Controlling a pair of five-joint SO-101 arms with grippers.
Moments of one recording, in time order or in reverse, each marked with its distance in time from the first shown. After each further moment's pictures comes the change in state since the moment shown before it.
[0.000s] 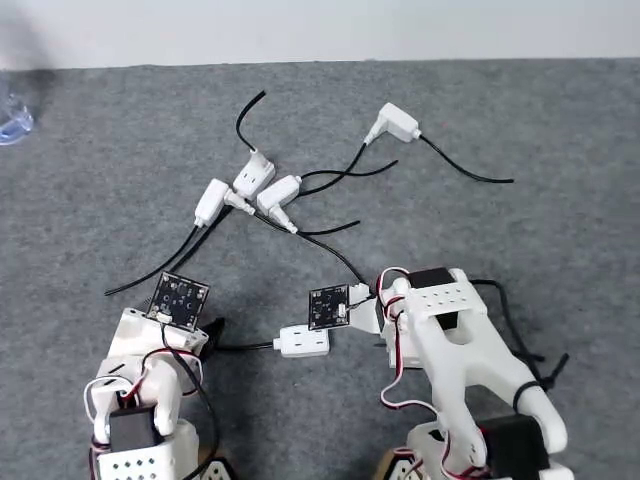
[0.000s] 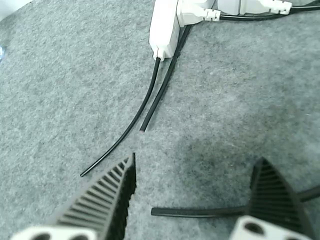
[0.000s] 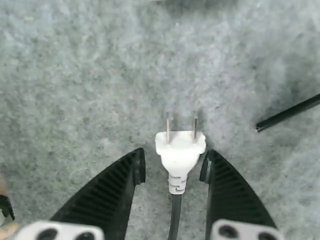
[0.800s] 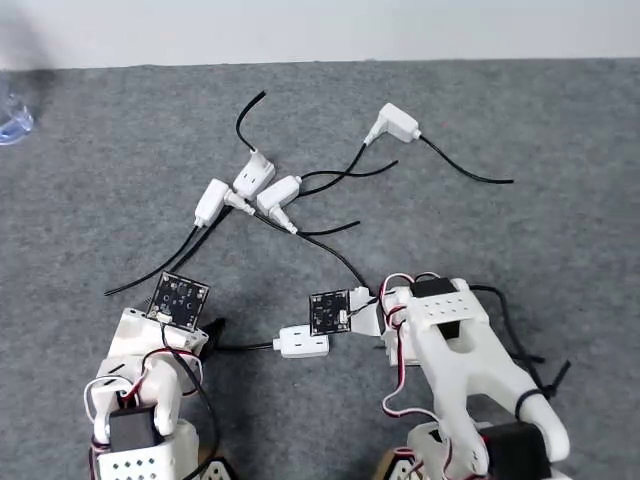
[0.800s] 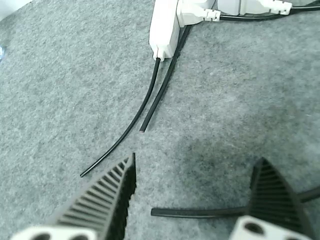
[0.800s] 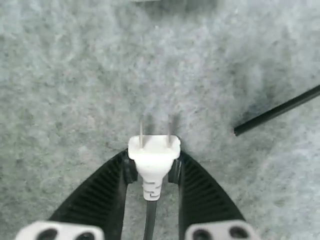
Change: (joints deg) left arm 0.2 0.0 0.0 0.0 0.0; right arm 0.4 -2.0 4.5 -7.4 2.9
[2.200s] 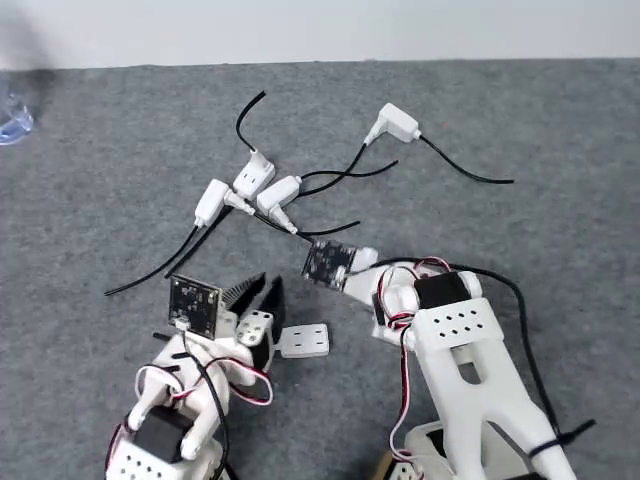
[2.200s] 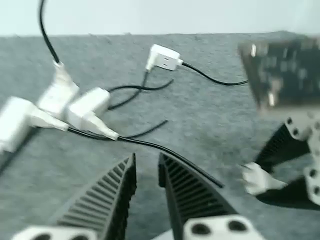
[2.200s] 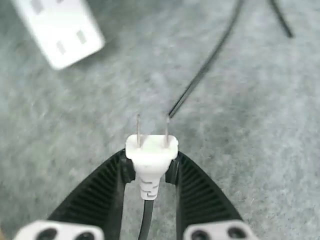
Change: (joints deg) left arm 35.5 -0.2 0.0 -17.8 42.6; right arm -3.4 -15.0 -7.6 9.2 -26.5
